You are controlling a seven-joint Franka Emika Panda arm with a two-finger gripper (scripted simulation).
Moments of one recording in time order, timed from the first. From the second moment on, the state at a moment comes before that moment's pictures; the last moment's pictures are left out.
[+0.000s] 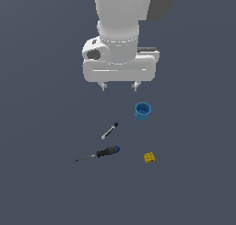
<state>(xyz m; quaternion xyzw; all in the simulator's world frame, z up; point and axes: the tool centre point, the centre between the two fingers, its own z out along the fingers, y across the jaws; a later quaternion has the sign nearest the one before) 0.009 0.005 0.337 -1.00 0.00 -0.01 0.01</state>
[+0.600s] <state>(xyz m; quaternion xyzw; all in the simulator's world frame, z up) 0.012 0.011 0.356 -1.00 -0.03 -0.03 0.00</state>
